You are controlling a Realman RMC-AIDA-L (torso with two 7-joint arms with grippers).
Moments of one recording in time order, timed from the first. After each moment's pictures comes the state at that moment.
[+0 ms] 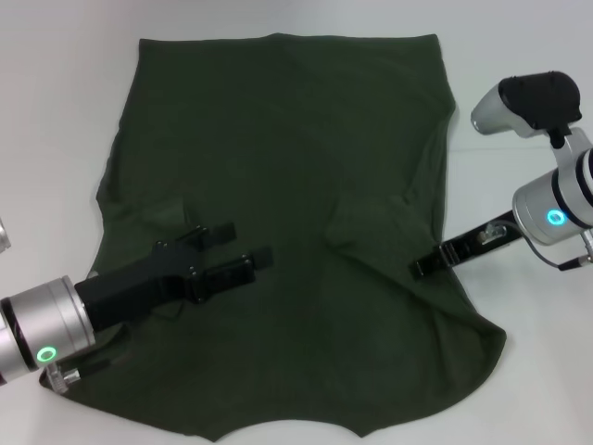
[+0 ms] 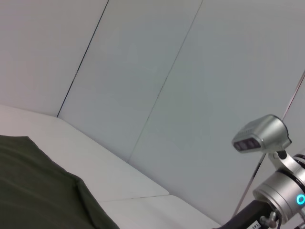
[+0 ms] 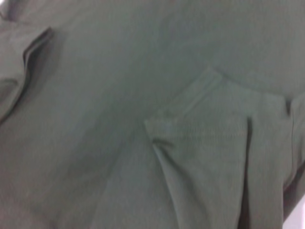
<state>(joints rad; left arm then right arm) -0.57 -2.15 0.40 0.47 1.96 1.52 -1.35 0.91 1.99 -1.05 -0.59 -2.52 -1.13 2.48</state>
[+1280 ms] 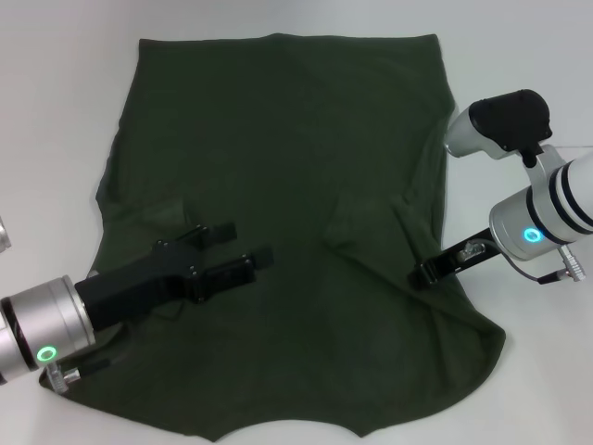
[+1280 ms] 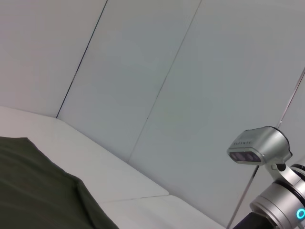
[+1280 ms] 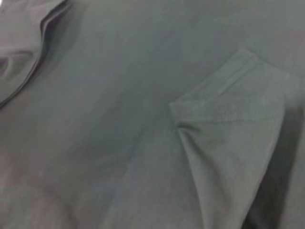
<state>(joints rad) -0.57 -2.15 0.40 0.47 1.96 1.52 -1.35 0.93 2.03 -1.06 -0.54 -2.53 -1.09 2.41</state>
